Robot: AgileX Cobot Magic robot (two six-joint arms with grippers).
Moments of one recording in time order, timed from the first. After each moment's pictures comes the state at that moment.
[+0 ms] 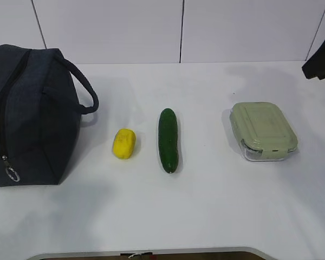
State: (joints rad) left arm -0.09 0.01 -0.51 -0.03 1.11 -0.03; right arm -0.19 1.67 -1.49 0.57 1.23 -0.71
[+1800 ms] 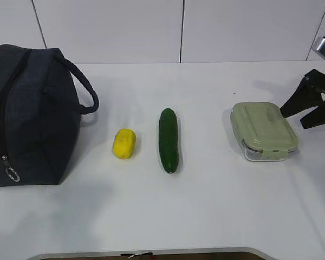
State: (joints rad) left arm -0.09 0.01 -0.51 -0.03 1.11 -0.03; right arm -0.27 2.00 -1.49 0.68 1.22 -0.64
